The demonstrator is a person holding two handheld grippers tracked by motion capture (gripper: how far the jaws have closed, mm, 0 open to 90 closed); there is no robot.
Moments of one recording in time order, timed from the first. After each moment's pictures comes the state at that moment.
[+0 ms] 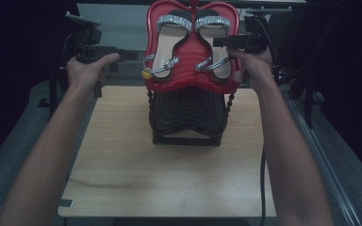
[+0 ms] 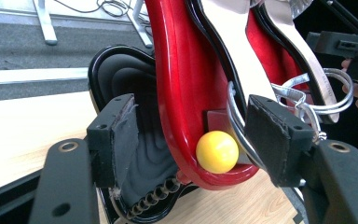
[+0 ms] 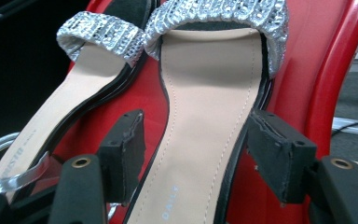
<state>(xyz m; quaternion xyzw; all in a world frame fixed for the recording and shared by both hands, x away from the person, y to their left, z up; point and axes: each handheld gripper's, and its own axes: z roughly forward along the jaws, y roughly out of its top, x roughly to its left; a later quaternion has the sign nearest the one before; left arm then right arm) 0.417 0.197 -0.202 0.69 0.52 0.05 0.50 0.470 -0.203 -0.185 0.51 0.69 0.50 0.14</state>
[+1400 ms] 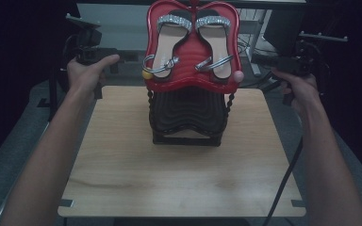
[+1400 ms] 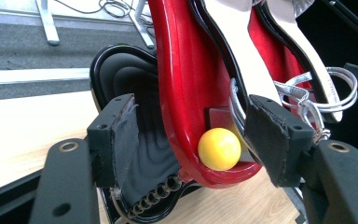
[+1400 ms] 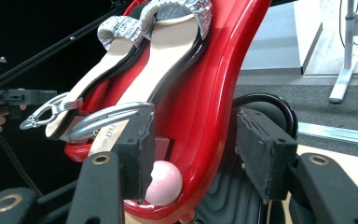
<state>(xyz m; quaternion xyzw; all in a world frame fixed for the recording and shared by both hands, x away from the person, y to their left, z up) 0.415 0.196 -0.204 0.68 0.53 0.05 0.50 0.429 -0.316 -0.216 0.45 0.67 0.59 0.08</state>
